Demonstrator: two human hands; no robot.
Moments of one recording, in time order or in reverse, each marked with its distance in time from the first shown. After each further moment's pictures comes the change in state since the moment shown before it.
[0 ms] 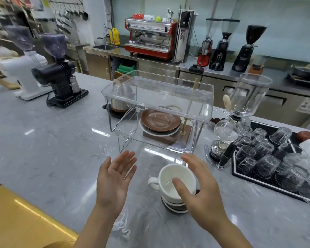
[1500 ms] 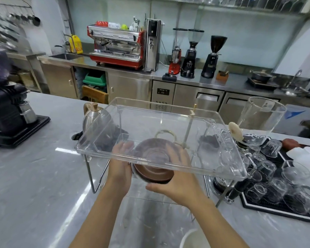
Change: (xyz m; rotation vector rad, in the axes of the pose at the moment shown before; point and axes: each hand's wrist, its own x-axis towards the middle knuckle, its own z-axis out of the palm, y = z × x) left_hand 0.199 0.048 0.093 0.376 -0.119 -0.016; right_hand 0.182 0.055 0.080 -0.376 -0.095 0.258
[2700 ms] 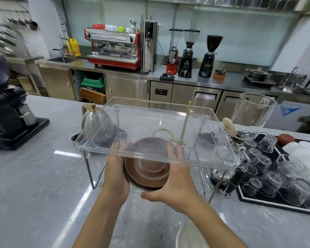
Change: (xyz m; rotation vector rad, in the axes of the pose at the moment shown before) left_hand -0.036 0.008 0.001 0.046 -0.067 -0.008; right_hand -0.029 -0.030 -0.011 0.147 -0.010 0.028
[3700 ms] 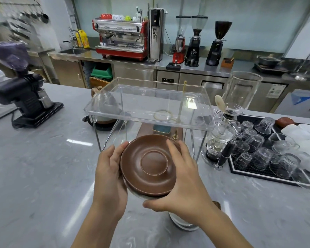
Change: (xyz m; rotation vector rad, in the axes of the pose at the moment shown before) left_hand -0.145 0.000 0.000 -0.099 0.096 -0.077; right_hand -0.119 -0.024 -0.039 -0.072 -0.114 -0.046
